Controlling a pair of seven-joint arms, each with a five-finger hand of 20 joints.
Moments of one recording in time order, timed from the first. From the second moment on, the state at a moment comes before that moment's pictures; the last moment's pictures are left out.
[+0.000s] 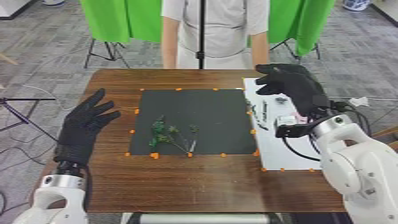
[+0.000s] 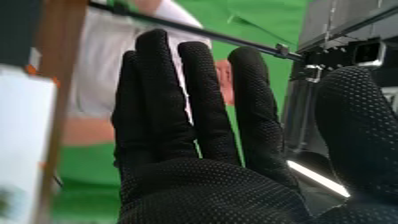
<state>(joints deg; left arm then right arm) 125.8 -52.1 -91.7 -126.1 43.6 18.4 18.7 -100.5 -58.0 89.5 -121.2 -68.6 -1.7 9.1</state>
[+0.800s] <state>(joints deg) 126.1 -52.8 -90.6 -124.8 43.8 17.1 18.9 -116.2 -59.8 94.6 -119.2 -51.0 -1.3 4.2</state>
